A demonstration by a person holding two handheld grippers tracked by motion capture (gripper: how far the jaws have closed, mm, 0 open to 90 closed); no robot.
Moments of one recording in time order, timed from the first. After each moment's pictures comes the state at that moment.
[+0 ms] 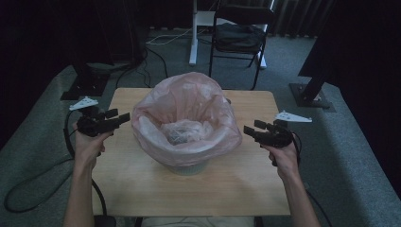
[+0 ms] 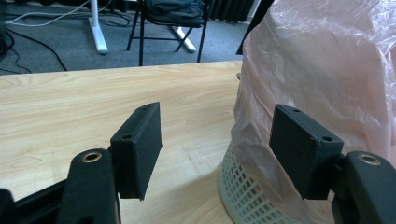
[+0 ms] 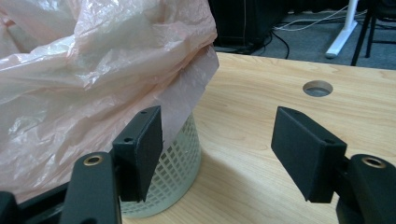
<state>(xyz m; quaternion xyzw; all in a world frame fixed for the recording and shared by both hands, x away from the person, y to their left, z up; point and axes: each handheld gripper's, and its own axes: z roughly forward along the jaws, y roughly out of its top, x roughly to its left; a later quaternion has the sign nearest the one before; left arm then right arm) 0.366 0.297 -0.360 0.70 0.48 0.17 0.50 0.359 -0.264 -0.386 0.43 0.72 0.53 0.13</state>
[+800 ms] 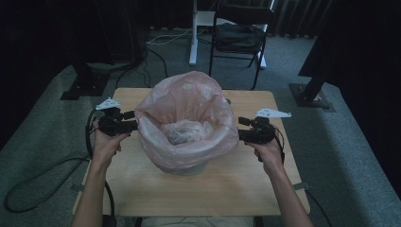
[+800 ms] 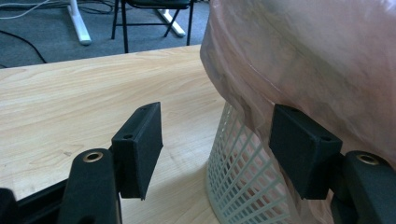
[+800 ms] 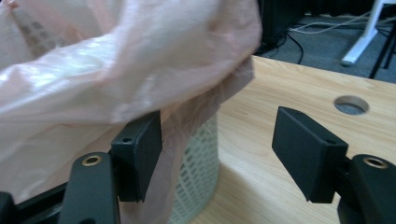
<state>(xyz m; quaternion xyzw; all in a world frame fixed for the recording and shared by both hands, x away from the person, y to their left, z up) 0.385 0.255 -0.379 0.73 0.45 0.15 0.48 0.372 -0.215 -0.385 0.39 0.75 0.53 0.13</state>
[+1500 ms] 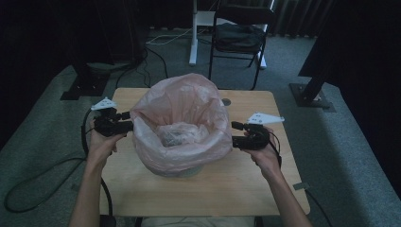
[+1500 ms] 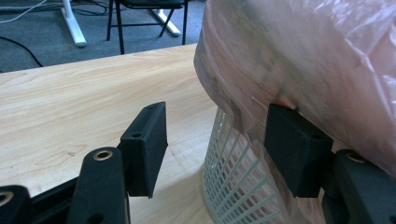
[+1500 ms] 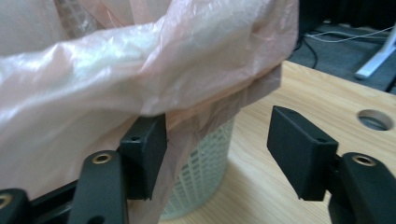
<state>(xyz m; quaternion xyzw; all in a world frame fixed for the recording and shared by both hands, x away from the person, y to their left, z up) 0.381 0.264 -0.375 0.74 0.44 0.15 0.48 0.354 -0.198 -0.382 0.34 0.78 0.52 0.14</state>
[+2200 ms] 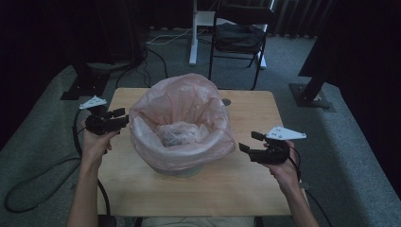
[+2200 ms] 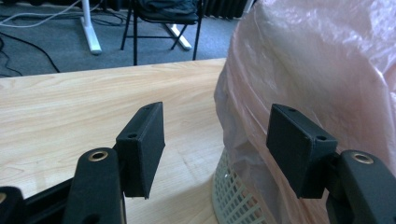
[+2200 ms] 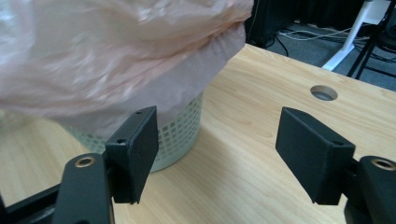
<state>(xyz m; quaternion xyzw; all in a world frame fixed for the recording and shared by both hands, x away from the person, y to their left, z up) 0.378 0.286 -0.368 0.71 0.47 0.17 0.50 0.312 -0.245 -0.390 0.35 0.77 0.50 0.18</state>
